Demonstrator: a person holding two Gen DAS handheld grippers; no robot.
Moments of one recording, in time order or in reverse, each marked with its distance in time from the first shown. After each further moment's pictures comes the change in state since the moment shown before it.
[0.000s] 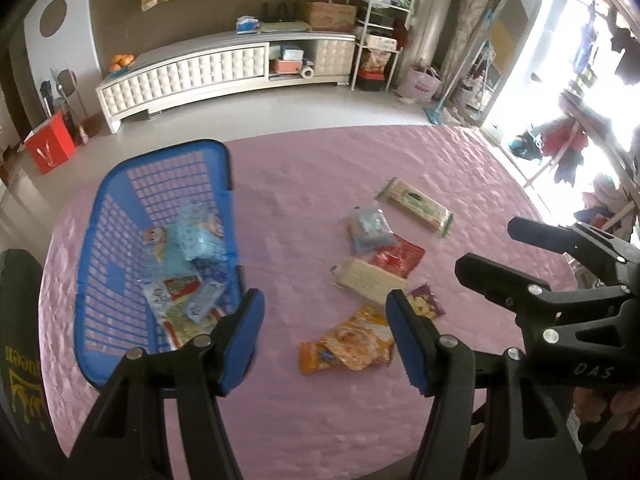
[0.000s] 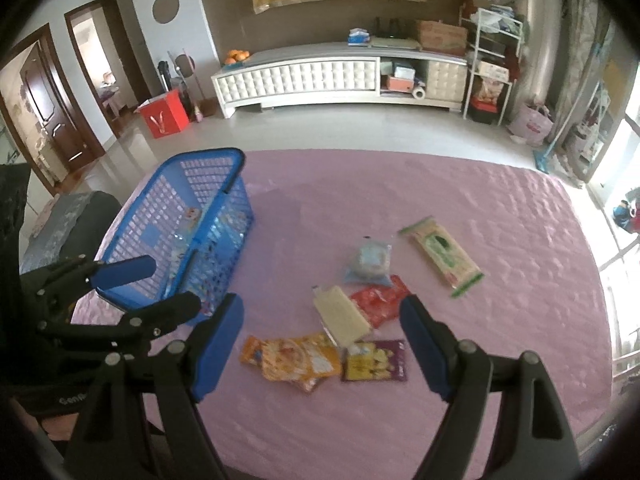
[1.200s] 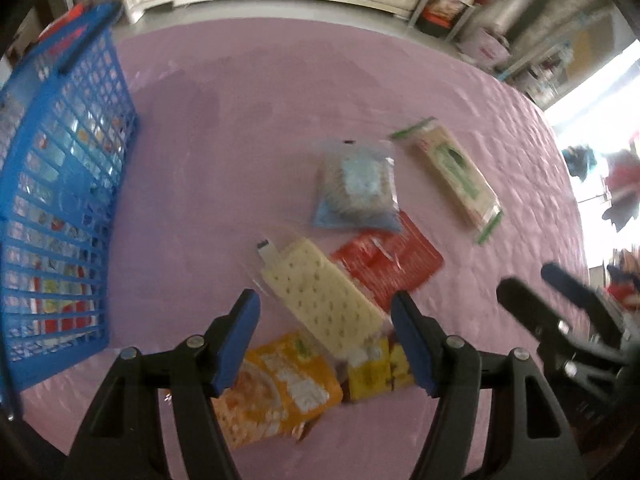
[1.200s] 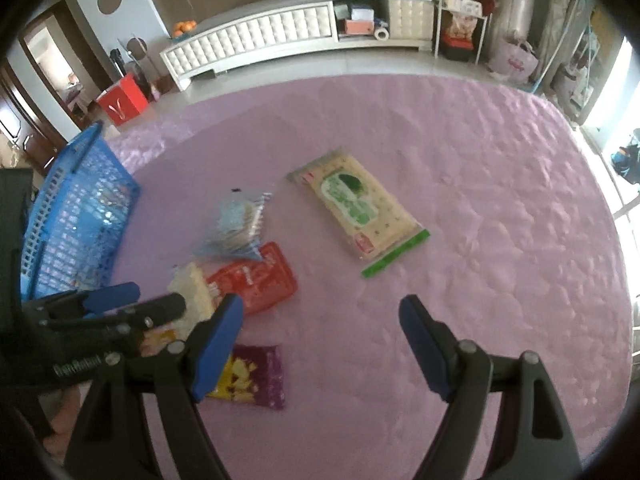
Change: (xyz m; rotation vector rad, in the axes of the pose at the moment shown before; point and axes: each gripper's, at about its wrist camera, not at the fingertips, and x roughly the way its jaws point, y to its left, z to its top) left arm 0.179 -0.043 0.019 -0.318 0.292 0.048; right arm 0.105 -0.134 -0.022 0.105 0.166 -0.015
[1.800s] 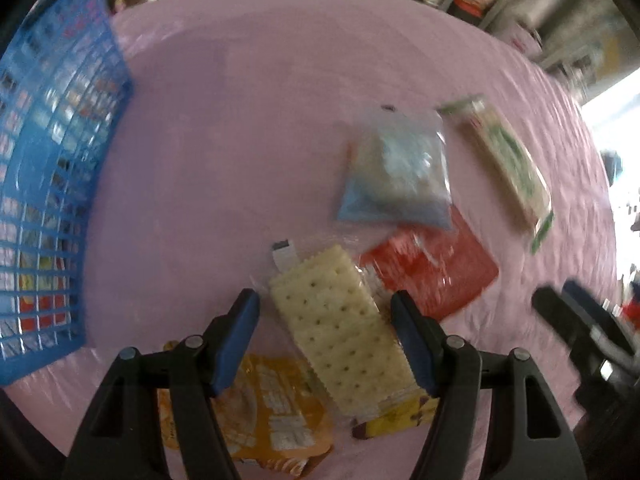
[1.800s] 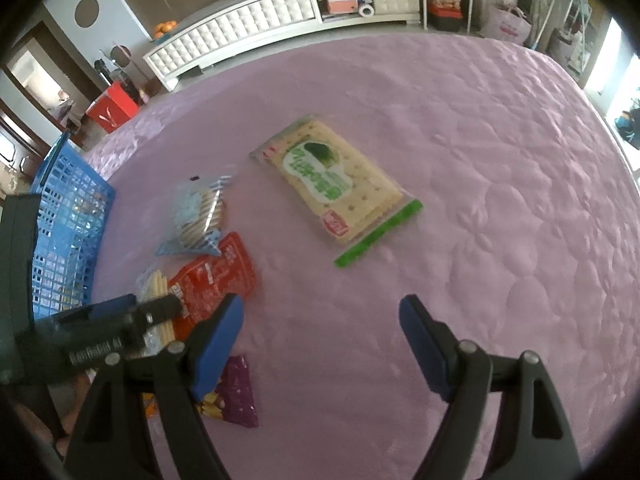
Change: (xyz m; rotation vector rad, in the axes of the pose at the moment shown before) left arm 0.038 0.001 -0.006 0.005 0.053 0.094; right arm 0.022 -0.037 -0.005 0.085 0.055 0.035
